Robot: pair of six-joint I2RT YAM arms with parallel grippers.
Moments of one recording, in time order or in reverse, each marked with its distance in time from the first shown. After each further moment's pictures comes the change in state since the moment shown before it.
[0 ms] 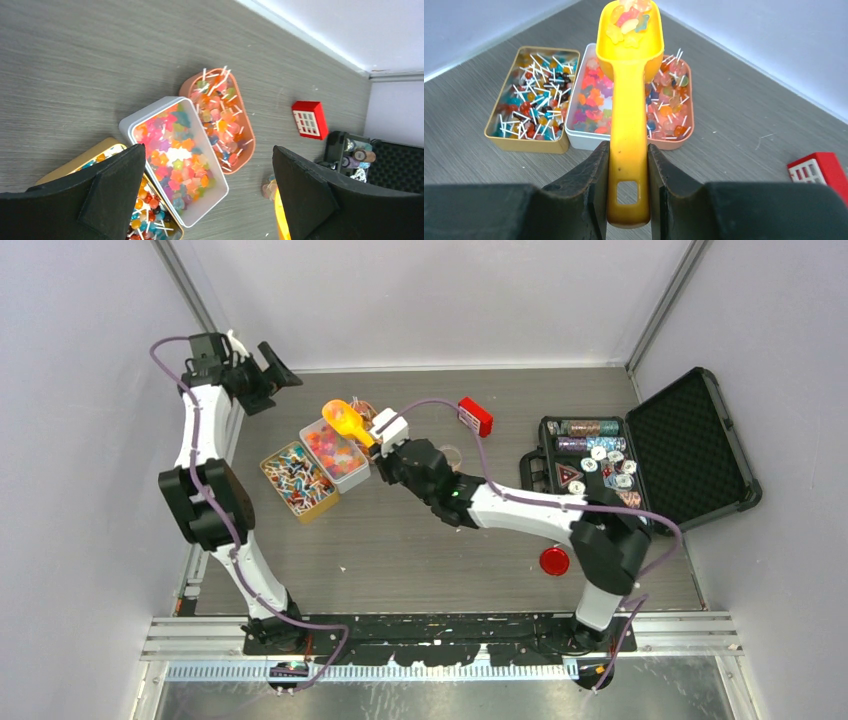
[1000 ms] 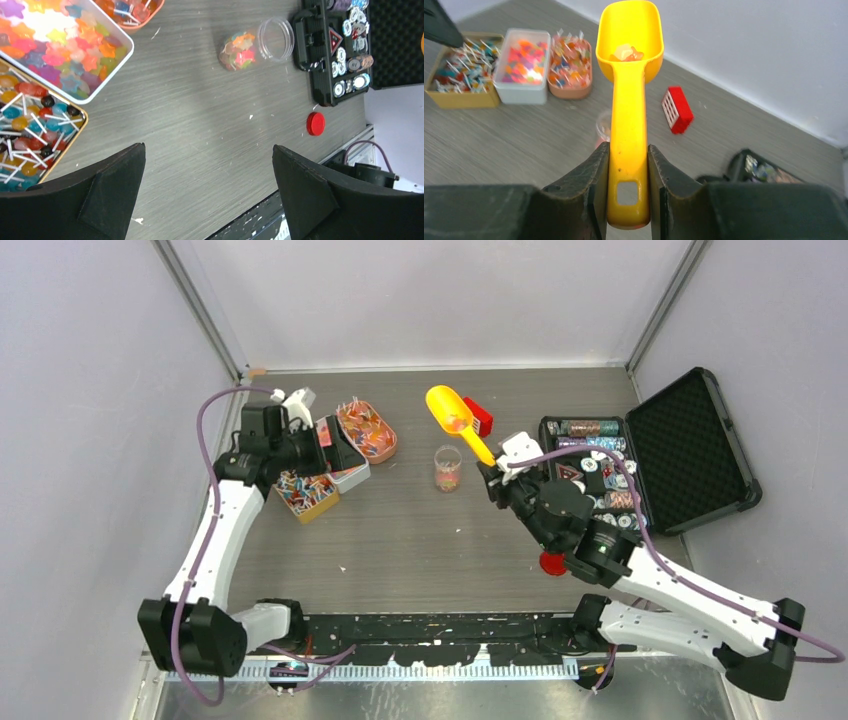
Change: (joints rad) left arm -0.341 -0.721 -0.706 0.033 0.022 0.069; right arm -0.002 -0.887 -0.402 -0.362 0.199 -0.101
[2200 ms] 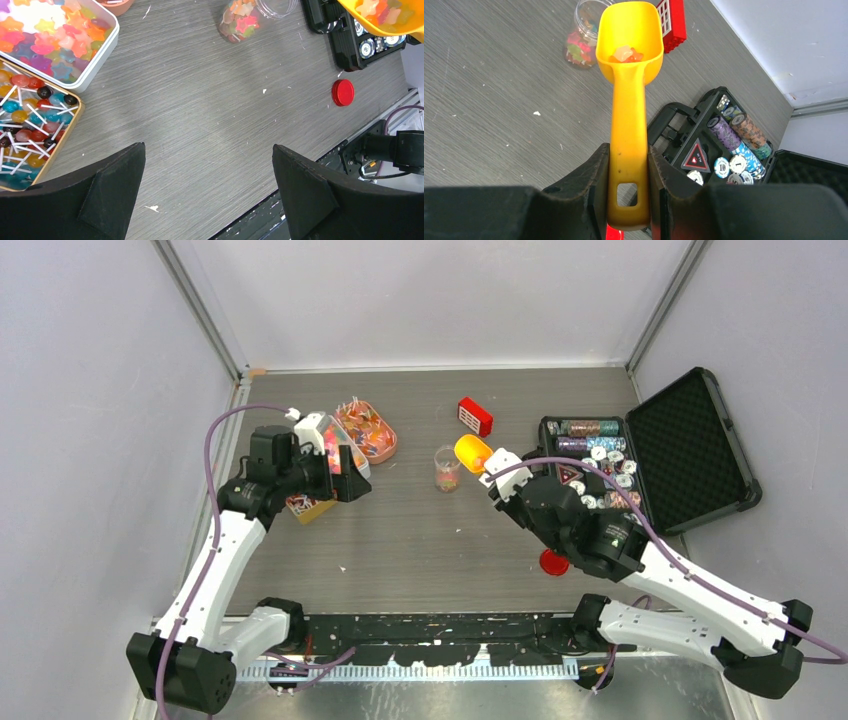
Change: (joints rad) left arm -0.108 -0.178 -0.154 -0.005 -0.071 0.117; right arm -0.002 0.014 0.136 -0.589 0.013 -0.087
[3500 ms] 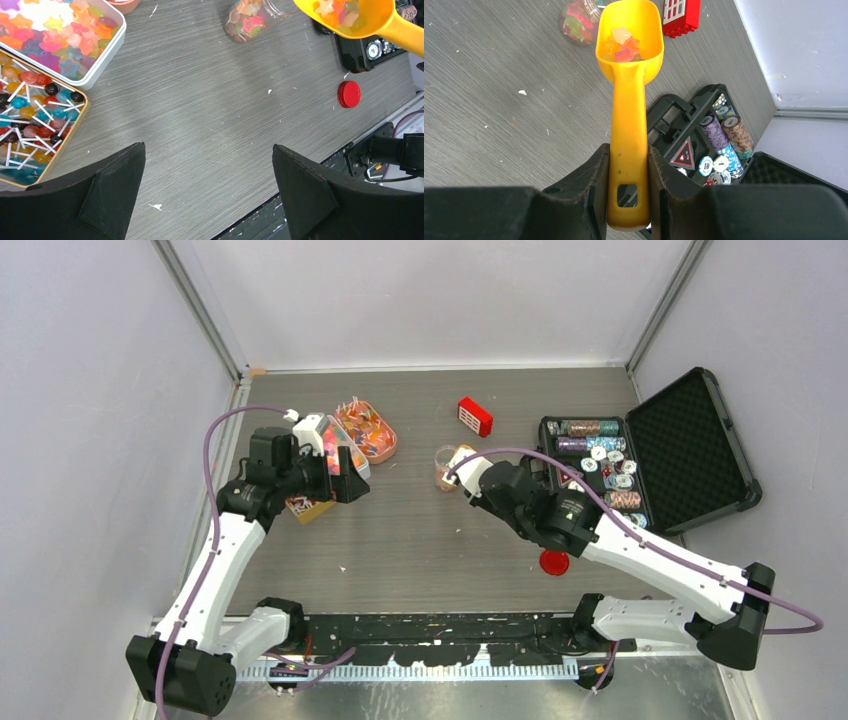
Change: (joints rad) left arm 0.000 -0.011 -0.008 -0.004 -0.023 0.003; right arm 0.000 0.239 0.123 -0.089 0.011 -0.079
